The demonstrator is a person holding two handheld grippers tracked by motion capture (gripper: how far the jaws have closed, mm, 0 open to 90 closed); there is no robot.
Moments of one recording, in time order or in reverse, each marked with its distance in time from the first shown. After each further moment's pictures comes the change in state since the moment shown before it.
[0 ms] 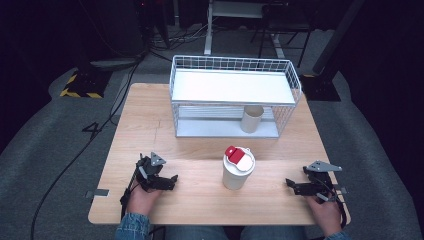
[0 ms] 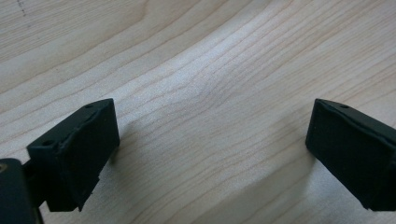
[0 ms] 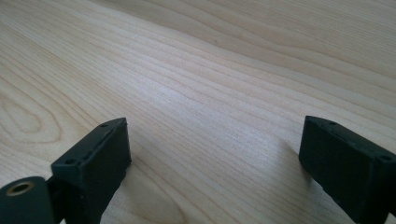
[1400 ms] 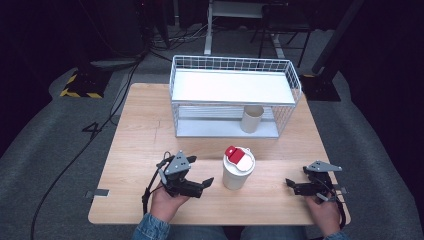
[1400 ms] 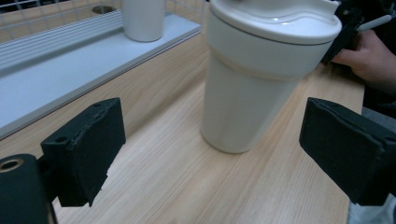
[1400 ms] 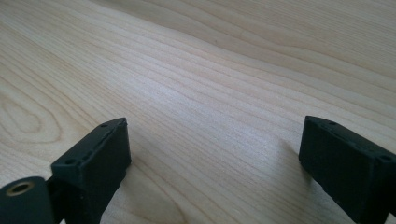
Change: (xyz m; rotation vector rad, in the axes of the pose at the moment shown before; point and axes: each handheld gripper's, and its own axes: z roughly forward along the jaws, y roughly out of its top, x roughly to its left) left arm -0.088 0.052 -0.037 -0.350 -0.365 0.181; right arm 0.000 0.000 0.000 0.000 0.000 0.000
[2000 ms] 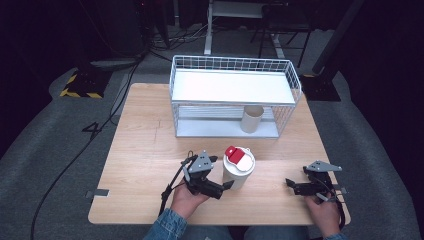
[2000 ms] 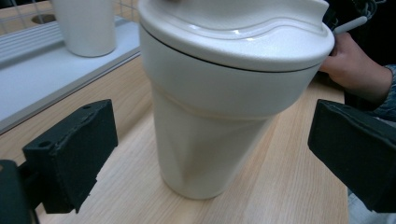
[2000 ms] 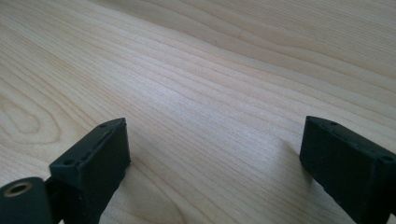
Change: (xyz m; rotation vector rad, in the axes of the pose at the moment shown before) left arm -0.013 0.007 0.054 -0.014 -0.108 0.039; right arm 0.000 0.000 0.000 0.000 0.000 0.000
